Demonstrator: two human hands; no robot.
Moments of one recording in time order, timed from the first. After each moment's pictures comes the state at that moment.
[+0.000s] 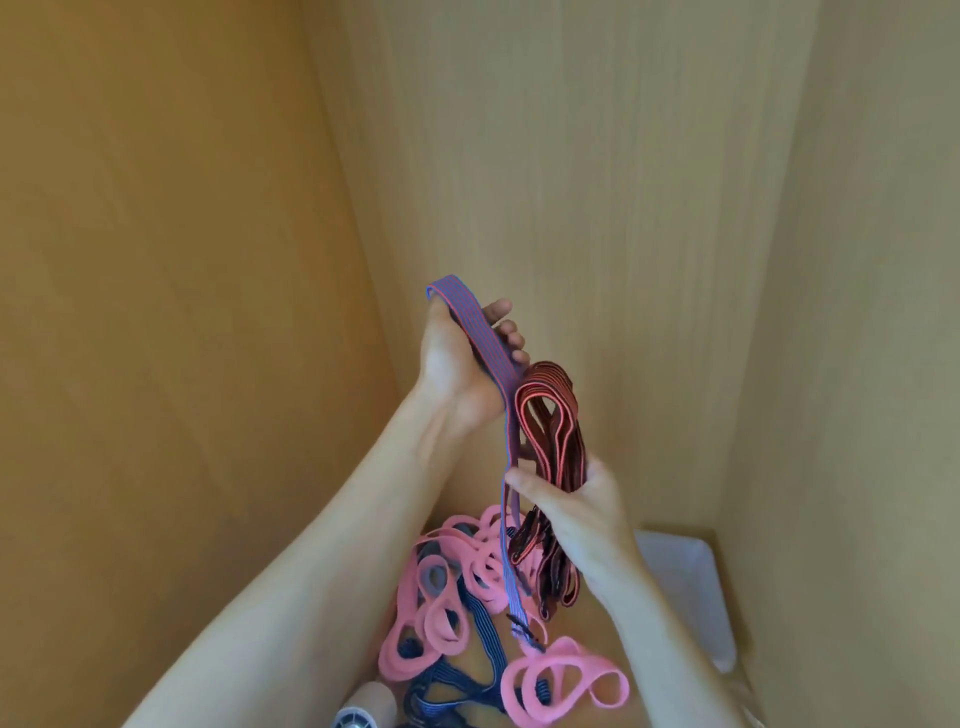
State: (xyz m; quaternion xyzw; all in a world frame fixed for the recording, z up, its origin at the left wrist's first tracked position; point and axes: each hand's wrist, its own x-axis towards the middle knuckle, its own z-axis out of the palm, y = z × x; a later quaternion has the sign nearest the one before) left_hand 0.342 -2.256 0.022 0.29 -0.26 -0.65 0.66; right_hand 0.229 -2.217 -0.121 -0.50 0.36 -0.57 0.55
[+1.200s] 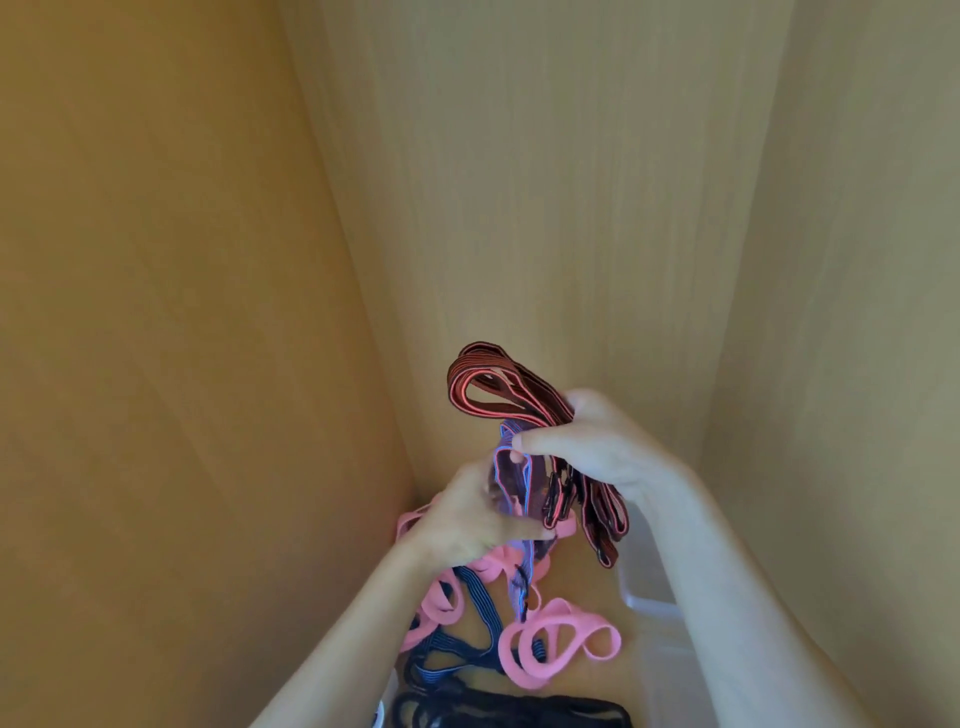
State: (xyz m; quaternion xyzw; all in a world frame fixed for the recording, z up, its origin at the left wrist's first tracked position) left_hand 0.369 -2.195 -0.125 0.49 -0.67 -0.42 0.36; right_hand 0.202 -2.227 -0.066 -0.68 0.44 -0.34 0.49
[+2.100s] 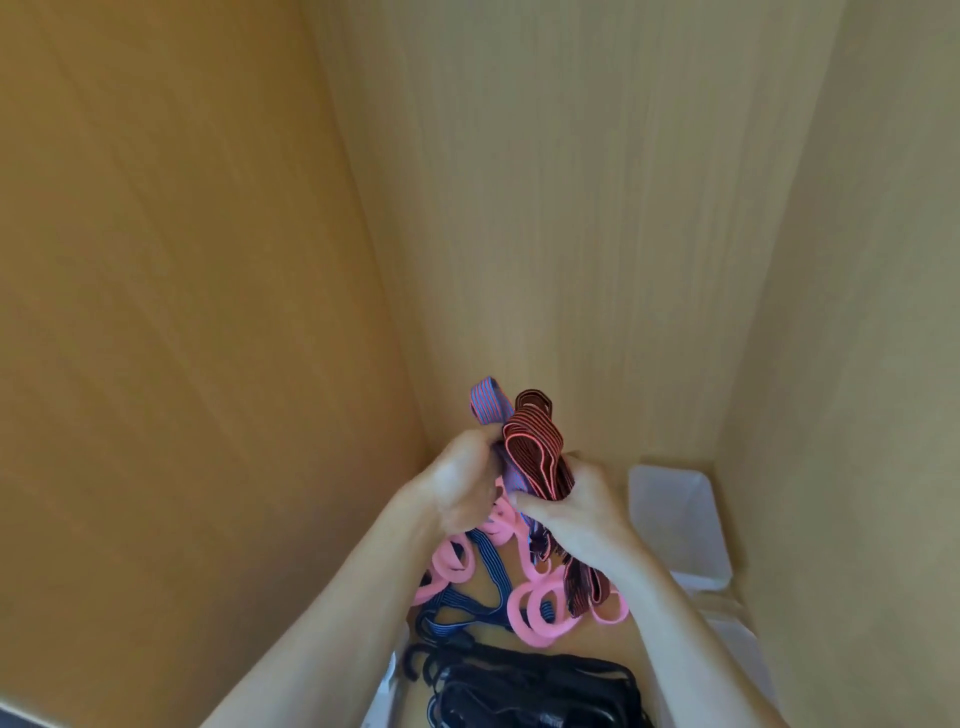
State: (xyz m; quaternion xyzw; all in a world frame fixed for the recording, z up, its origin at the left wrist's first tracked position) left_hand 0.360 -2.201 -0.116 0.47 -0.29 -0.71 0.43; right_hand 0.229 -2.207 -0.185 -0.63 0.52 -0.39 0.42
